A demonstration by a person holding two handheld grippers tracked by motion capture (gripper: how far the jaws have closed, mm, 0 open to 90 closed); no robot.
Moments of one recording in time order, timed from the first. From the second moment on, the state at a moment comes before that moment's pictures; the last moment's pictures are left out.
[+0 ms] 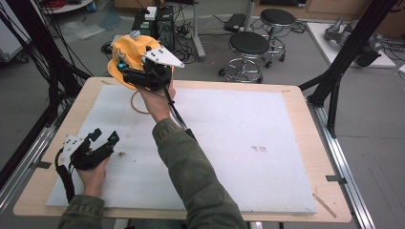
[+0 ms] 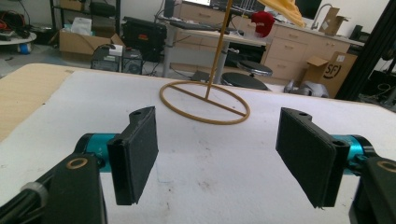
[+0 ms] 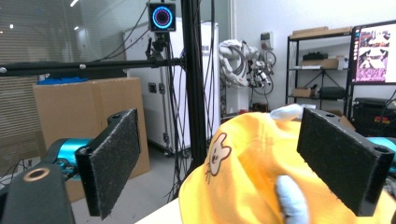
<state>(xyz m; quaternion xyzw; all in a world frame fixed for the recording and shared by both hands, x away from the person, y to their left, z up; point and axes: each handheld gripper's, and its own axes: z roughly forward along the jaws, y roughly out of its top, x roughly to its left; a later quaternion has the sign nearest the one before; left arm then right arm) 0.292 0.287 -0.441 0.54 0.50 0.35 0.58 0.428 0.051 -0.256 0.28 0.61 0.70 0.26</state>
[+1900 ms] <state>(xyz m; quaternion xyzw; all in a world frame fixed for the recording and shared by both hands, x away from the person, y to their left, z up) 0.283 0.276 -0.439 0.56 0.49 0.33 0.58 0.290 -0.210 -0.321 0.37 0.57 0.66 0.32</state>
